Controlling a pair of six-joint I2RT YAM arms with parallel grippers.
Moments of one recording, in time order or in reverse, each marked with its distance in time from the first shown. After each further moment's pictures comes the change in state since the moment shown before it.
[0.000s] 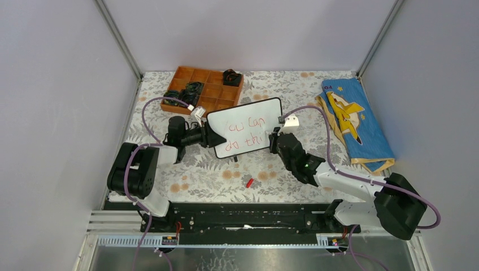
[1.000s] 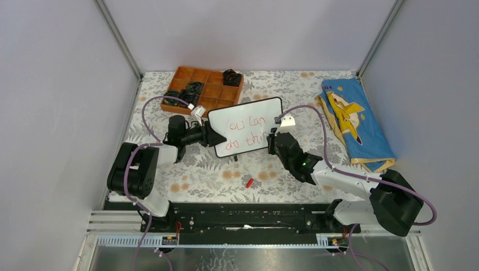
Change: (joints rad) left arm -0.002 -0.002 0.013 -0.011 -0.002 0.010; right arm -0.001 0.043 0.018 -0.014 -0.039 -0.016
